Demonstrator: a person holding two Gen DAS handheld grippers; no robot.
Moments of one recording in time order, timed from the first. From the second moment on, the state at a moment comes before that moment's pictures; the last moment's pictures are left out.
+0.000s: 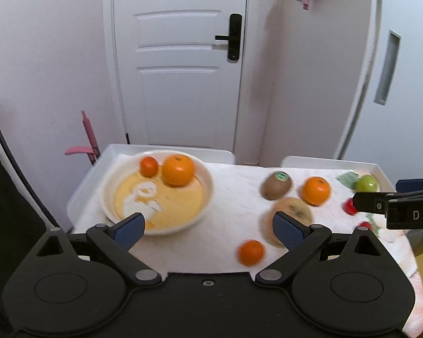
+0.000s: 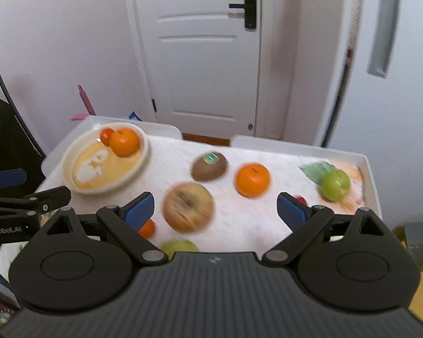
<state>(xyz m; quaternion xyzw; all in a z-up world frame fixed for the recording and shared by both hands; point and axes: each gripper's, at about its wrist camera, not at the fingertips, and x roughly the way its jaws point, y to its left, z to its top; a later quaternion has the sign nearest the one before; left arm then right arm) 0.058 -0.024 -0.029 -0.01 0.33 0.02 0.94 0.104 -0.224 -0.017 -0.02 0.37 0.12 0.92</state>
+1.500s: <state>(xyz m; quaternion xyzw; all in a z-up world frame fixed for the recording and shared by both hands) 0.098 -0.138 -0.143 -0.01 0.40 -0.02 0.92 0.149 -0.311 -0.145 -0.02 0.39 0.10 0.91</state>
